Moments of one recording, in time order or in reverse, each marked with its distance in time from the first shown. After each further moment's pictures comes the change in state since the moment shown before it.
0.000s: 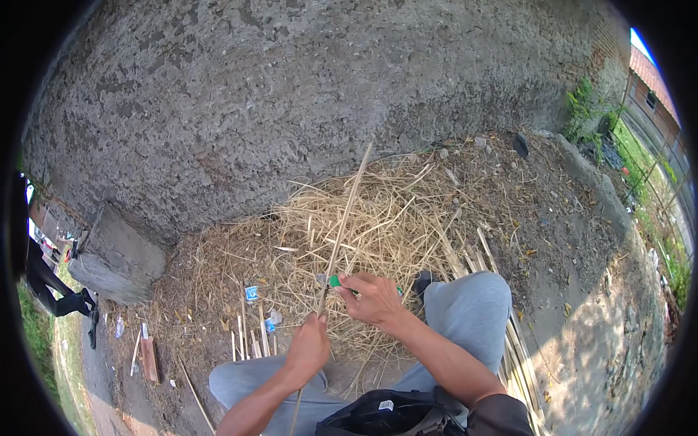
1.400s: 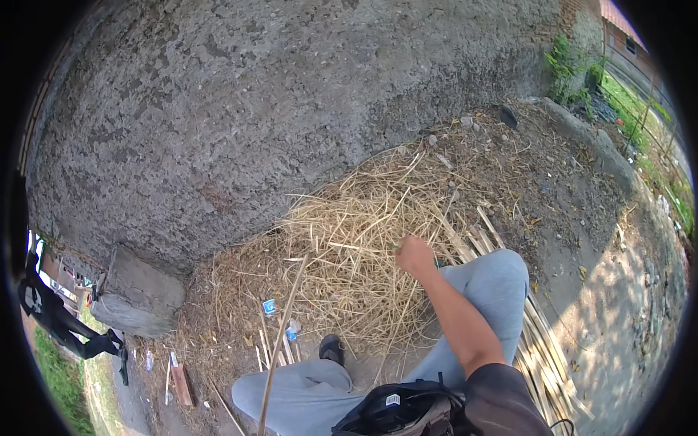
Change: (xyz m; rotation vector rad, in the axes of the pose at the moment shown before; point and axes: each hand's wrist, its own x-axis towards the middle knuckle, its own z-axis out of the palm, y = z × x) left_hand -0.263 -0.127 -0.094 0.298 -0.020 -0.107; right_hand -0.011 0.147 -0.014 -0.252 -0.253 0.728
